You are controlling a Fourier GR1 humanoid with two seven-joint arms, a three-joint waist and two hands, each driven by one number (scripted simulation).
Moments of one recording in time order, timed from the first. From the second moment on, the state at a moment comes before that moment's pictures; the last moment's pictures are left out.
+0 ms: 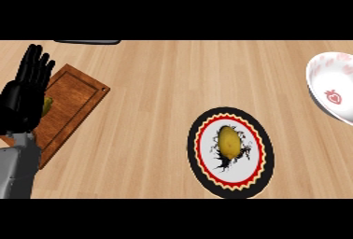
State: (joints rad) left arm -0.31 0.29 0.19 -1.48 0.12 0.01 0.00; right arm -0.65 -1.19 -0.34 -0.52 0.47 0.50 -0.63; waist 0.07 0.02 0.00
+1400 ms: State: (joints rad) left arm -0.31 0.29 0.22 -1.47 0.13 0.00 -0.01; right arm -0.86 -0.79 -0.38 -0.16 0.48 0.23 -0.54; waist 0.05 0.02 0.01
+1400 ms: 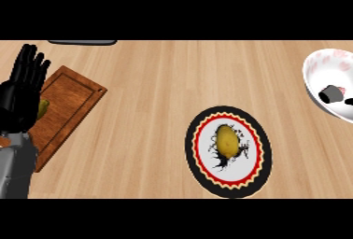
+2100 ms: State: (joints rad) left arm -0.29 0.29 0.22 -1.49 0.13 0.01 0.00; right arm -0.78 -1.01 -0.63 -0.10 0.26 0.26 -0.55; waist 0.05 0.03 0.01
